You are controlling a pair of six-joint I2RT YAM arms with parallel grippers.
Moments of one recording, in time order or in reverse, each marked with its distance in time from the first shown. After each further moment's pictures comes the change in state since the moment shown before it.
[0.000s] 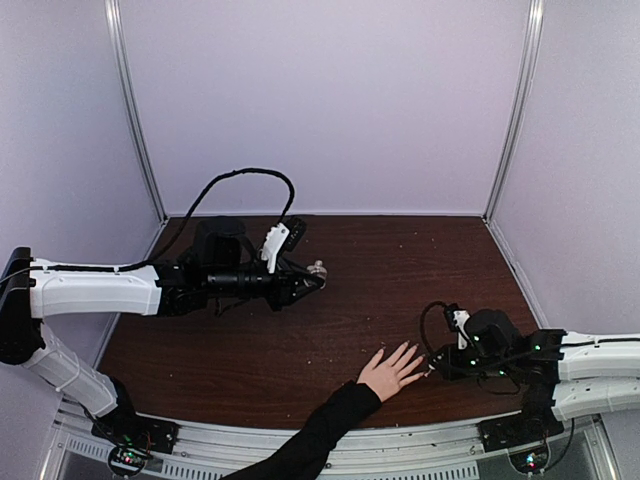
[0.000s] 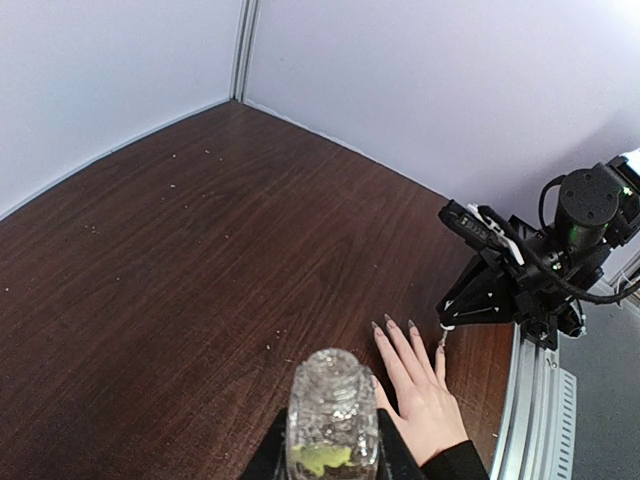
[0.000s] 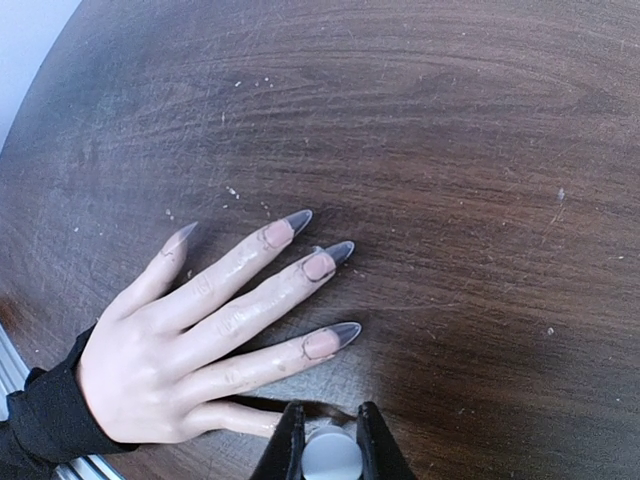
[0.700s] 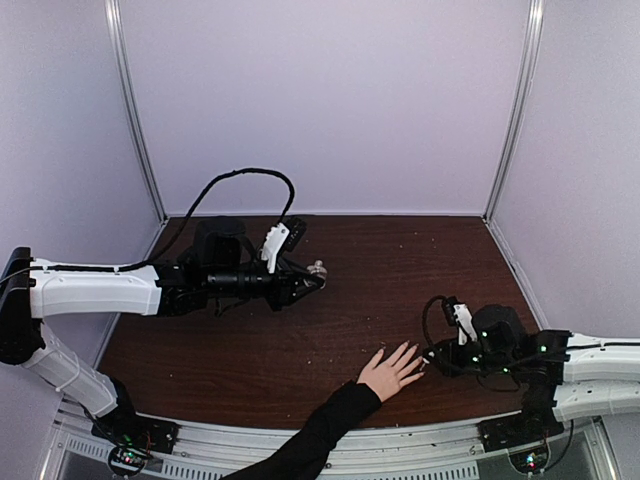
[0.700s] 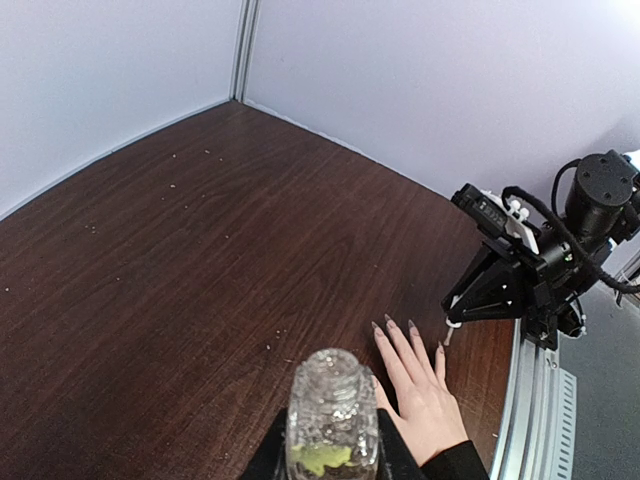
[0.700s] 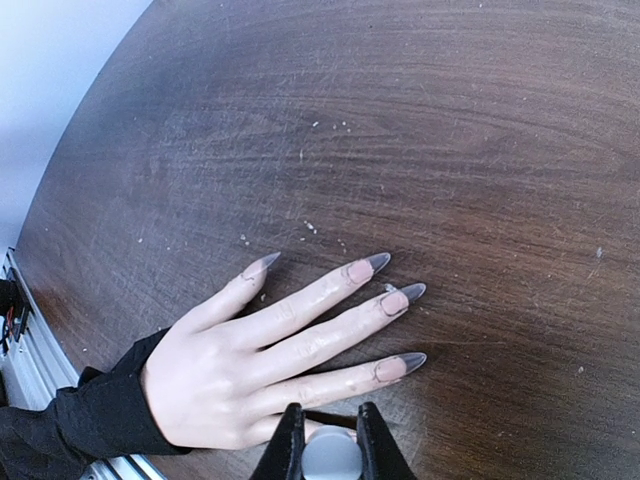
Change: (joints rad) left arm 0.000 0.000 0.000 0.000 0.000 0.000; right arm 0.000 -0.076 0.000 0.058 -0.046 -0.054
